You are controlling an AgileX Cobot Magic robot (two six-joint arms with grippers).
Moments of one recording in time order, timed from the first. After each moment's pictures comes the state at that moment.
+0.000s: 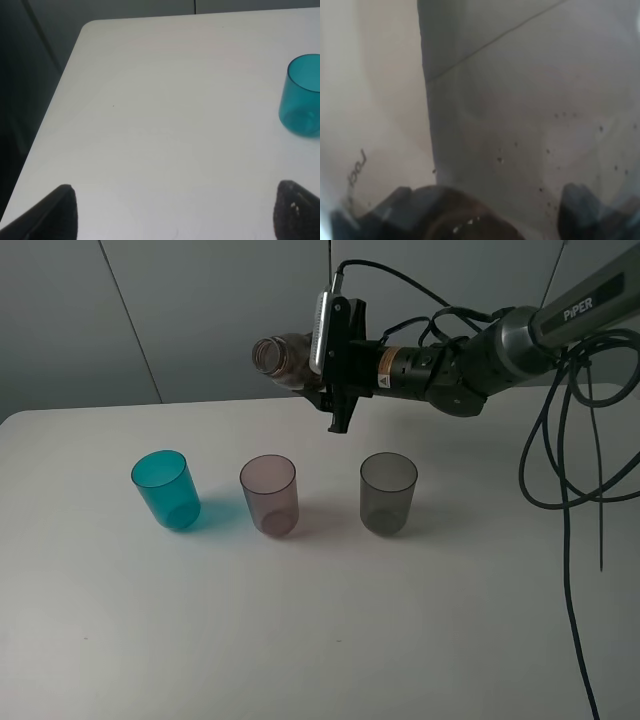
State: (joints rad) left arm 0.07 0.00 -0.51 0.09 1.08 0.01; right arm 0.40 2.20 -1.28 -0.79 -0.69 -0.50
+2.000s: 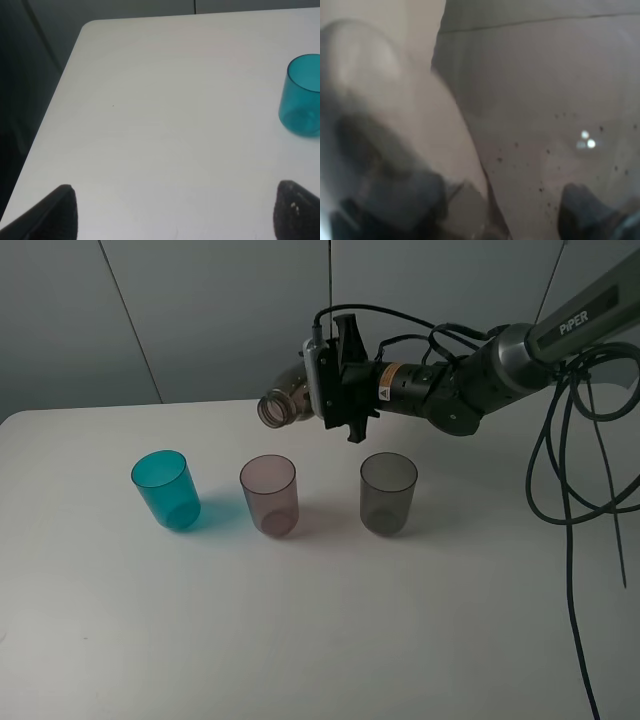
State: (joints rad) left arm 0.07 0.00 -0.51 0.09 1.08 0.01; right arm 0.42 2.20 -1.21 -0.61 -0.69 -1.06
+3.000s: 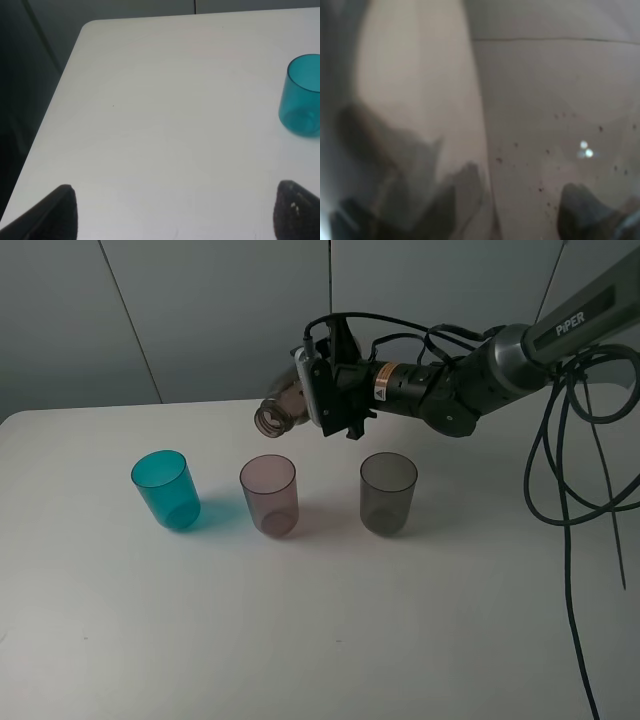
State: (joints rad) left arm 0.07 0.00 -0.51 0.09 1.08 0.01; right arm 0.43 2.20 -1.21 -0.61 -0.72 -1.18
